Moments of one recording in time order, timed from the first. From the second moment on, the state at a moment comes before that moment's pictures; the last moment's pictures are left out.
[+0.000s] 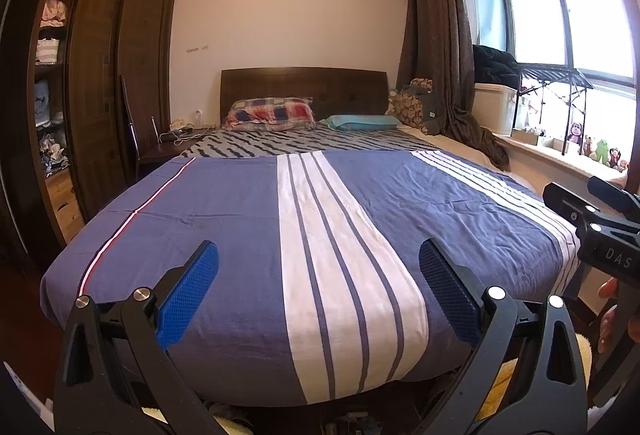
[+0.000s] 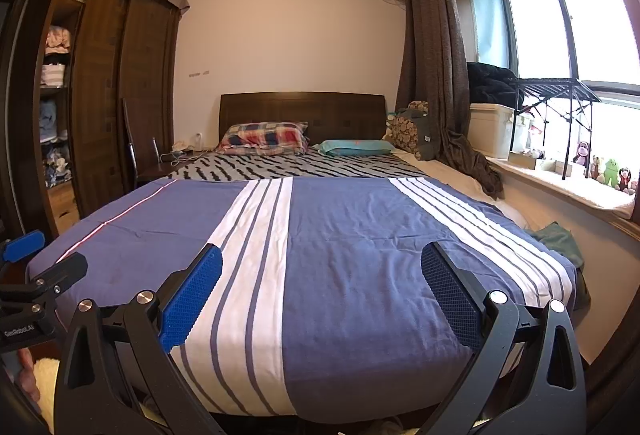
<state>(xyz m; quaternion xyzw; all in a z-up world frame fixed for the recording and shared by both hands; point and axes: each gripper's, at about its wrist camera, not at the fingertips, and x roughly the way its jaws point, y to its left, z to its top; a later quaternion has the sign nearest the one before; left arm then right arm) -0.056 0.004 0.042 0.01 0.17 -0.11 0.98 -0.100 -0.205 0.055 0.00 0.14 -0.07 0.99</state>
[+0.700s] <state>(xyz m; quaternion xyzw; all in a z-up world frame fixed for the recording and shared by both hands) -0.060 0.003 0.046 0.00 0.17 -0.11 0.98 -0.103 -0.204 0.057 0.00 0.14 -0.07 0.99</state>
